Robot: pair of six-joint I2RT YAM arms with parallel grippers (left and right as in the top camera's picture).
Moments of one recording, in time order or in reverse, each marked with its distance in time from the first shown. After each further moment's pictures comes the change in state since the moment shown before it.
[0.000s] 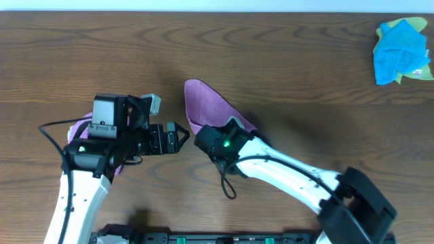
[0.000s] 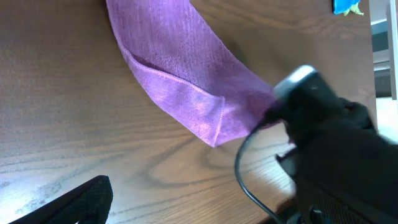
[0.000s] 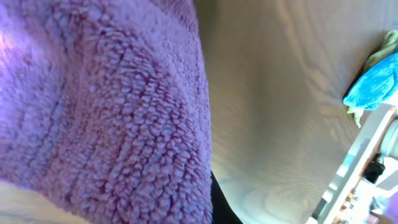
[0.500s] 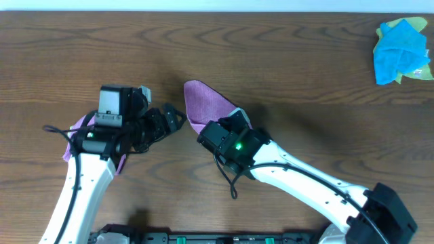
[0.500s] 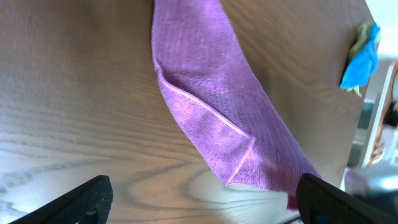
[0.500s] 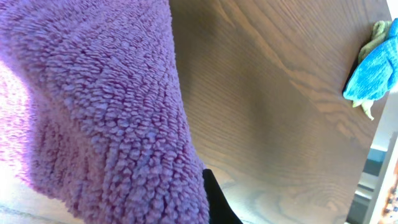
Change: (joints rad) left arm 0.000 0.116 0.000 0.121 -0.067 -0.396; right arm 0.000 -0.111 0.011 0.000 0.005 0.105
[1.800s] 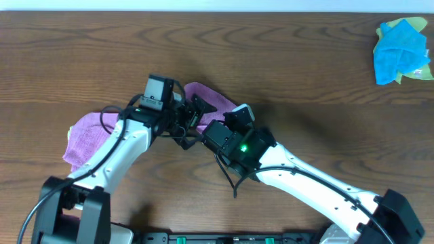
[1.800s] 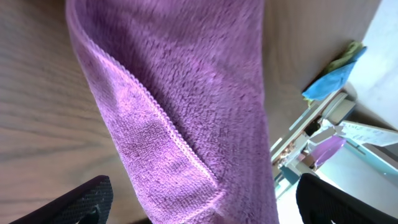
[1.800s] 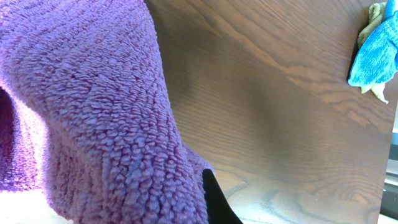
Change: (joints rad) left arm -0.178 0.358 0.000 0.340 0.198 -0.608; right arm 0.000 -0.041 0.000 0.016 0.015 0.117
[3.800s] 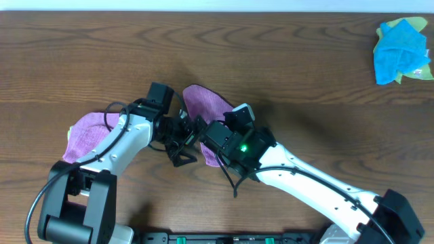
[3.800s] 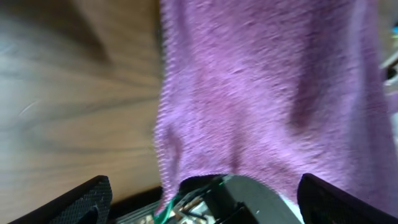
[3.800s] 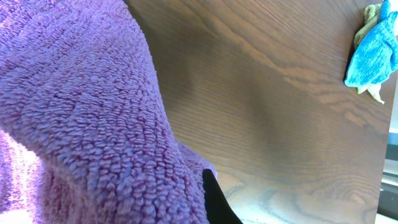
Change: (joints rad) left arm 0.032 0.071 0.006 -0.329 0.115 0.403; right arm 0.000 0.000 0.000 0.000 0.011 0.000
